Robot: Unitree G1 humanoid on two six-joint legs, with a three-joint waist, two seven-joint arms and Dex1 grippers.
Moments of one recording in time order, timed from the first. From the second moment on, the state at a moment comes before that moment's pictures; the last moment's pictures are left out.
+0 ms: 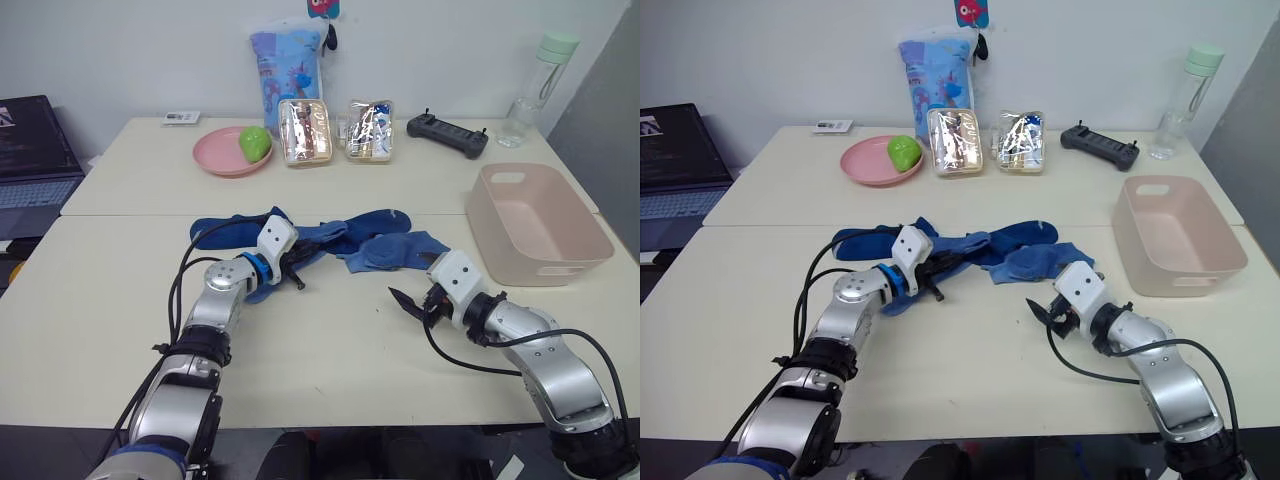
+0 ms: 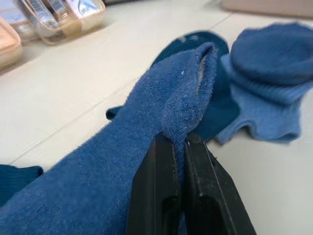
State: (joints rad) left arm -0.62 0.36 -0.04 0.61 -0.14 -0.11 -0.85; right arm -0.15 -0.53 0.14 -0.47 0.10 0.51 0.53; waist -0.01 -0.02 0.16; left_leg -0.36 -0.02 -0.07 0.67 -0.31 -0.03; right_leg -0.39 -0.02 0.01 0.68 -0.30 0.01
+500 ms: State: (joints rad) left arm -0.33 0.51 -0.27 -0.07 -0.13 0.22 -1.00; right arm -0.14 -0.56 0.09 -0.46 0.13 0.48 0.59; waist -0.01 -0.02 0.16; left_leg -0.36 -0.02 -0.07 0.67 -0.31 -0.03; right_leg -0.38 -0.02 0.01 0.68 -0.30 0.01
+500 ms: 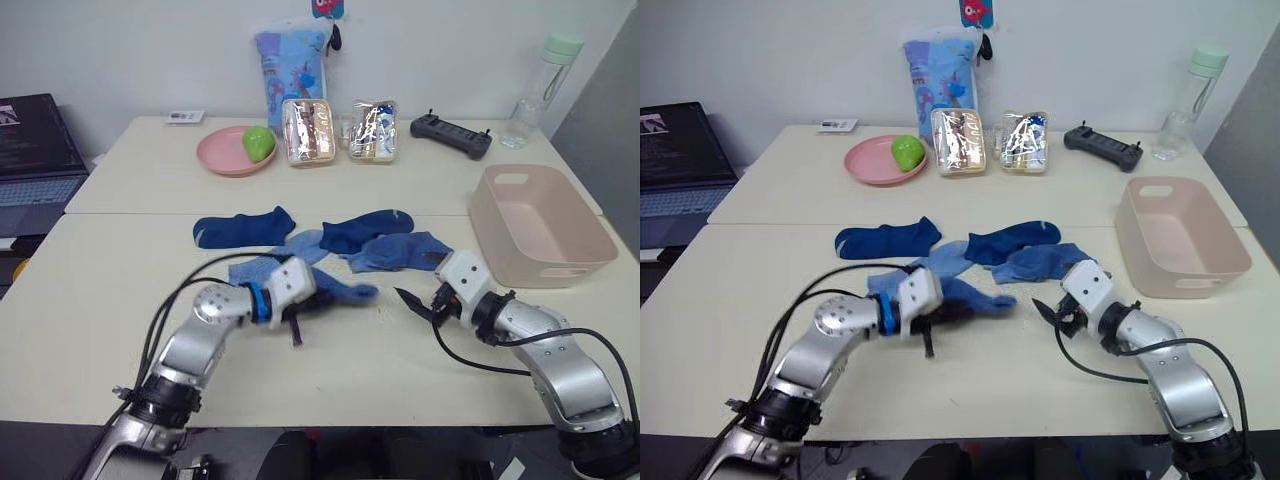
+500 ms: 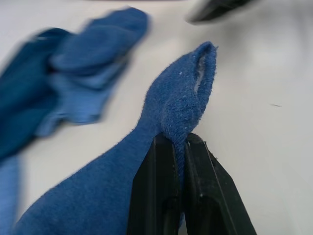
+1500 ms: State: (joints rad) left arm -0.42 0.50 -0.16 0.21 -0.17 0.27 -0.96; right arm -0.12 -0.71 0.30 -0.34 -0.05 0.21 0.82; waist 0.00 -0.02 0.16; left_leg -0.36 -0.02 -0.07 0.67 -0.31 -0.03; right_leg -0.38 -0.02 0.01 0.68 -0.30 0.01
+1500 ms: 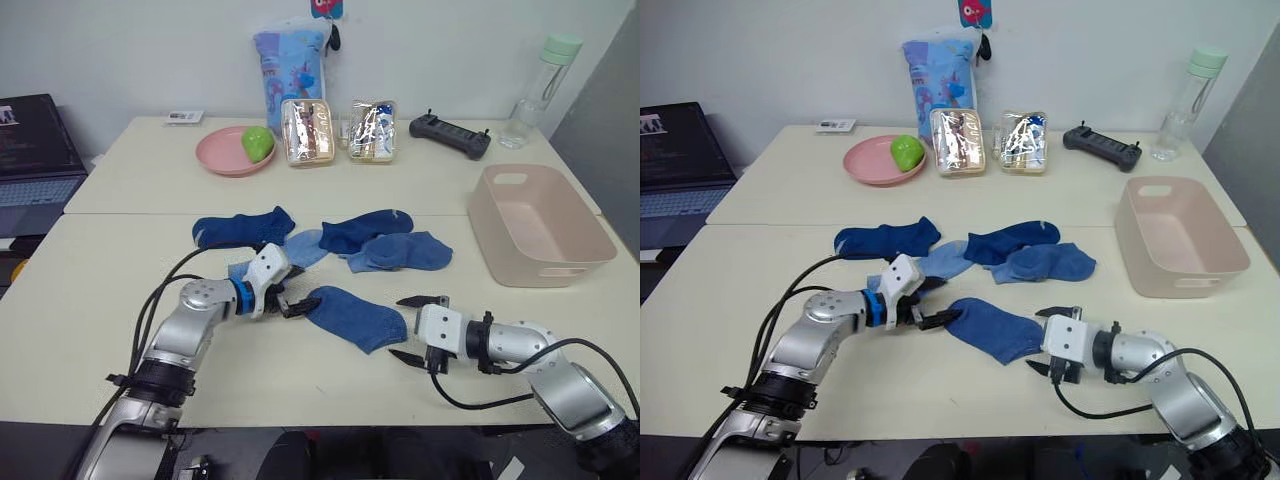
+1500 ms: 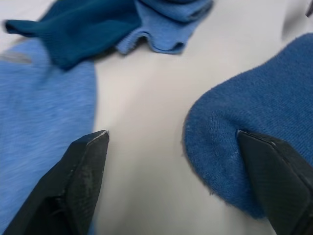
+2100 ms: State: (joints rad) left arm -0.20 0.52 -0.15 -0.16 -0.28 0.53 -0.92; right arm -0.09 -0.74 0.22 -0.33 -0.01 0.13 0.88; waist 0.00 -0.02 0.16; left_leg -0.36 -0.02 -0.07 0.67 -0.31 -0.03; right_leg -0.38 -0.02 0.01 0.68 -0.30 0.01
